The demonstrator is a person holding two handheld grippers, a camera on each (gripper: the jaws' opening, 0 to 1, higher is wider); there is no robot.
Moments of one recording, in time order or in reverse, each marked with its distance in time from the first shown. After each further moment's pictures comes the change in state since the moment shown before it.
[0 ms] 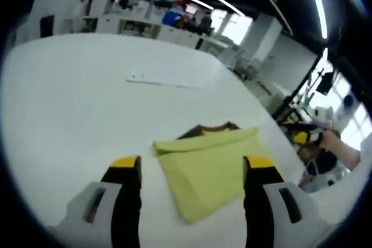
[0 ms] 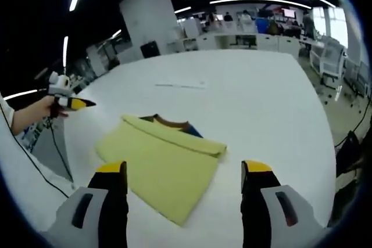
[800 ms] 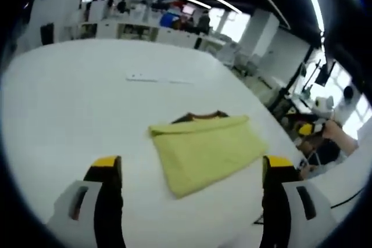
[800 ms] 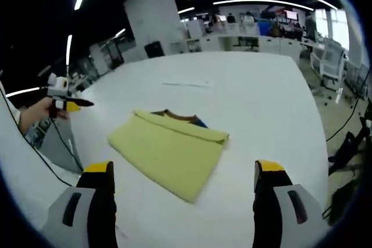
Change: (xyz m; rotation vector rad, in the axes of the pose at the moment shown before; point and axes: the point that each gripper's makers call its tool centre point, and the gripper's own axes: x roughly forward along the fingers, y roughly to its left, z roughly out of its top) left arm -0.050 -0.034 -0.029 0.046 0.013 0.039; right arm -0.051 0.022 -0.015 -0.015 0.002 0.011
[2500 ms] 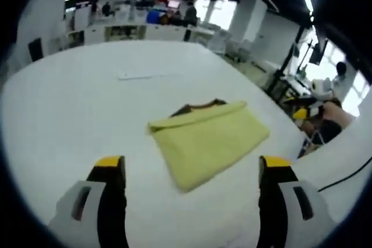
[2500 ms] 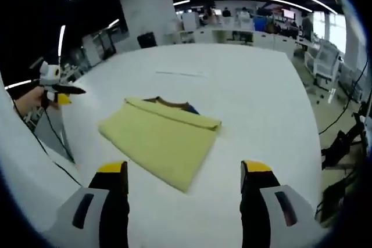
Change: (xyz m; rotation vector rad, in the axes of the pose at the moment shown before) left arm 0.009 0.010 -0.008 0.129 0.056 -0.029; right arm 0.008 -0.012 -0.020 -0.022 0.055 -0.075
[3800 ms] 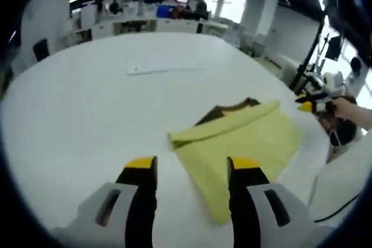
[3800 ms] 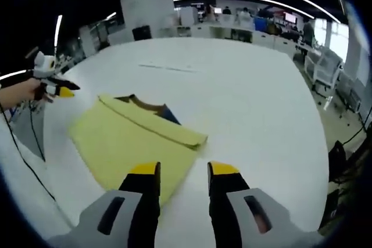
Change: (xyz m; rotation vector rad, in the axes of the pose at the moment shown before) left arm 0.088 0.061 0.008 0.006 0.032 0.103; right arm 0.092 -0.050 0.011 -0.056 0.037 -0.051
